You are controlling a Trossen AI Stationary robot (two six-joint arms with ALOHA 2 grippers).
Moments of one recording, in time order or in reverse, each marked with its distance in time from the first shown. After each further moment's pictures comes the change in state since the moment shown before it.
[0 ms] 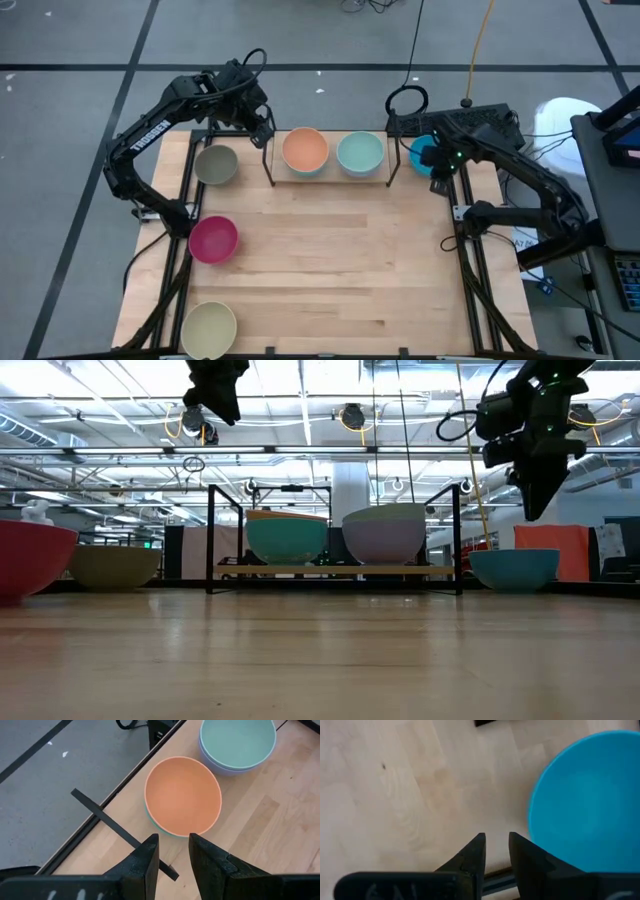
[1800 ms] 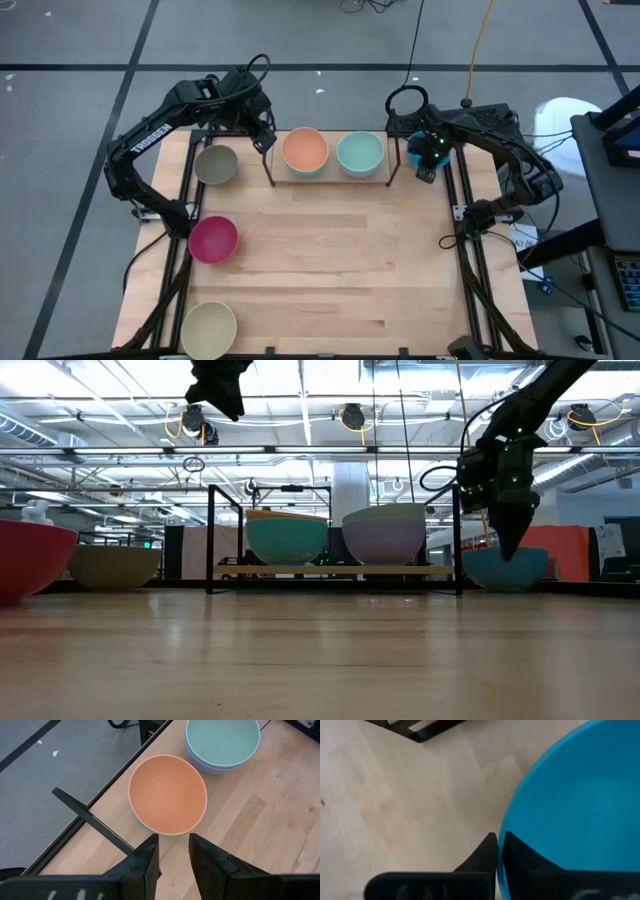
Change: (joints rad) left arm -0.056 0.000 0.000 0.000 0.000 -0.051; right arm -0.144 0.324 0.000 0.222 -0.060 -0.054
